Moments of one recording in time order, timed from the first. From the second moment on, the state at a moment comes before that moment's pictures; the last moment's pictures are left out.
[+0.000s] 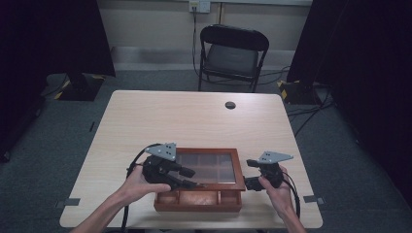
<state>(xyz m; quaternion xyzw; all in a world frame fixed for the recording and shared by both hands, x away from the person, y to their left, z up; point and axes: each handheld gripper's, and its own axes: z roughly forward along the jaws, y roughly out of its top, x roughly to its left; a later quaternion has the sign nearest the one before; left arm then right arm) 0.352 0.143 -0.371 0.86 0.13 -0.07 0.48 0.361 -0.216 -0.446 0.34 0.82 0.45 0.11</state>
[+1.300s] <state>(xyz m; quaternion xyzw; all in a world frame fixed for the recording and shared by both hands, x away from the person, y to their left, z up) 0.361 0.191 -0.364 0.81 0.20 0.03 0.55 0.379 -0.206 -0.410 0.34 0.79 0.49 0.14</state>
